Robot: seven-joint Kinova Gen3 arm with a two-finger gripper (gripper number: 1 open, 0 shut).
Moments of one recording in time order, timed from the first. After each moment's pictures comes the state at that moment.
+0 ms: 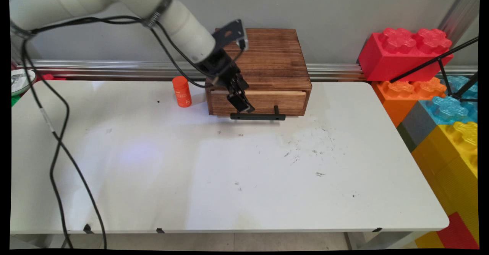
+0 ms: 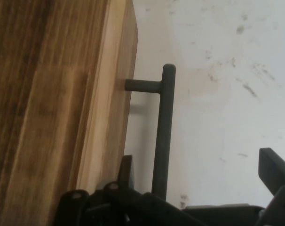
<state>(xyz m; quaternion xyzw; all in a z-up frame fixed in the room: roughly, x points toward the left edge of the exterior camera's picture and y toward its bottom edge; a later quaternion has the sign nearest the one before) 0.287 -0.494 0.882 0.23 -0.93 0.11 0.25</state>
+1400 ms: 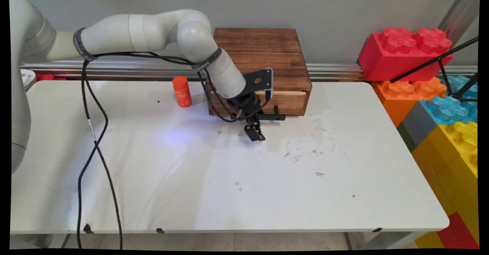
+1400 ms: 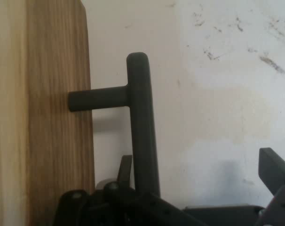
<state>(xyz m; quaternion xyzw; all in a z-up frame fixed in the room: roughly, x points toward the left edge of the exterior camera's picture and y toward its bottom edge) 0.227 -0.528 0.778 0.14 -0.97 0.10 0.19</state>
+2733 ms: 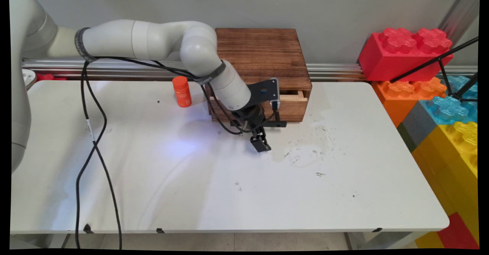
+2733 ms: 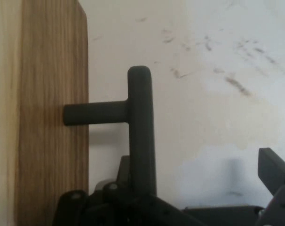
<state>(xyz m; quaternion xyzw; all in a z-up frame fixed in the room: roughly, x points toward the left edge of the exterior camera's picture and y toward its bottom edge) 0.203 -0.501 0.769 0.16 -0.96 0.10 0.20</state>
